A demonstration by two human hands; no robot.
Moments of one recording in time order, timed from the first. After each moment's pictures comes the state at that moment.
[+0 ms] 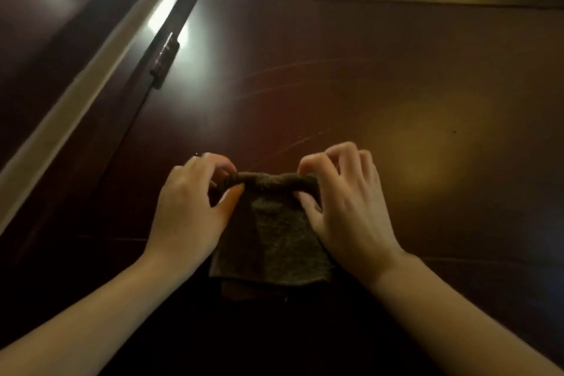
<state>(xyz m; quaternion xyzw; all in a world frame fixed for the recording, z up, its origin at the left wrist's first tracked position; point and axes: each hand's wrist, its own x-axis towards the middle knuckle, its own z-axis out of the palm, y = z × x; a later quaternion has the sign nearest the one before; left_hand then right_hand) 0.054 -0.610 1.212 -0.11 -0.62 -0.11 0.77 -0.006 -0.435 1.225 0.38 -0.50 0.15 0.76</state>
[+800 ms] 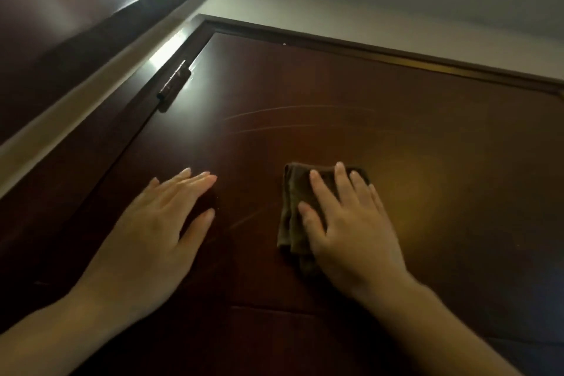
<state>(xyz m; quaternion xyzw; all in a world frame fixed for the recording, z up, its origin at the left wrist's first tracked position) 0.047 -0.668 1.230 -0.12 -0.62 -0.02 0.77 -0.009 -0.459 1.262 0.25 -0.67 0.09 0.69</state>
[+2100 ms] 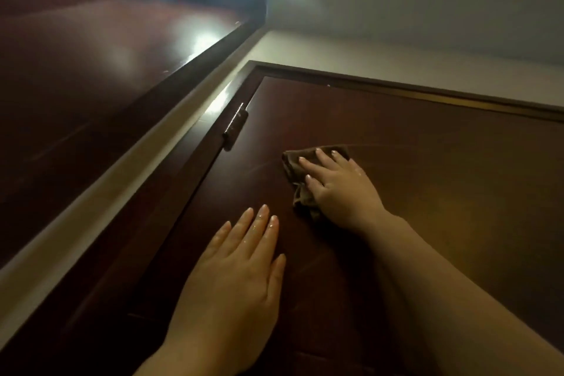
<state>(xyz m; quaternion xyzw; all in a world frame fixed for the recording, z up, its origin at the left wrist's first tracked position) 0.039 -0.671 1.225 0.00 -0.67 0.08 0.73 0.020 -0.526 1.365 0.34 -0.67 0.03 0.66</state>
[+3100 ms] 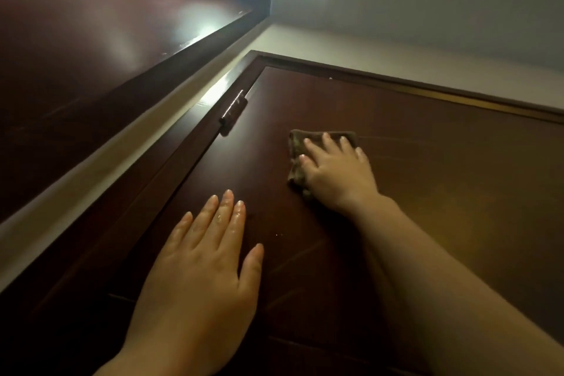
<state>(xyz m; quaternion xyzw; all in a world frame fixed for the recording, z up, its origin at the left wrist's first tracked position) 0.051 -0.667 1.211 0.06 -0.70 0.01 0.71 0.017 -0.535 1.374 0.28 -0.68 0.05 0.67</state>
